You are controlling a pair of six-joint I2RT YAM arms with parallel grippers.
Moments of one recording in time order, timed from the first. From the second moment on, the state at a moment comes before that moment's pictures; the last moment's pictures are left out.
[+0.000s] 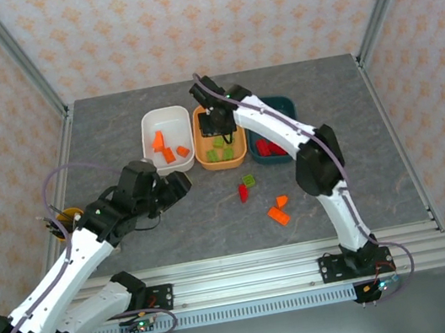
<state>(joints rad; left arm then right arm) -0.56 0.94 0.92 -0.80 0.00 -1.01 0.65 2.25 2.17 -1.00 0.04 0.56</state>
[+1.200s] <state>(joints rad) -0.66 1.31 1.09 -0.80 0.01 -0.98 0.59 1.56 1.55 -0.80 -0.01 0.54</state>
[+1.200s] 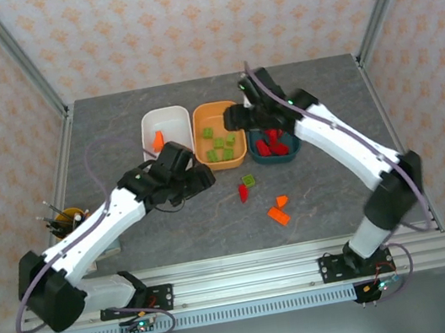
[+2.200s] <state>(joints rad) -0.79 1.28 0.98 -0.82 -0.13 -1.10 0.76 1.81 1.19 -0.69 -0.09 0.67</state>
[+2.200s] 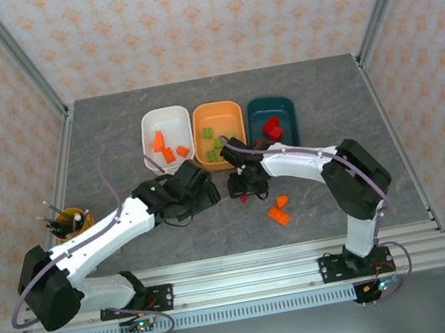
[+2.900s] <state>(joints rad) -0.81 1.35 1.14 -0.76 -0.08 -1.02 0.55 1.69 1.41 -0.83 0.00 0.65</state>
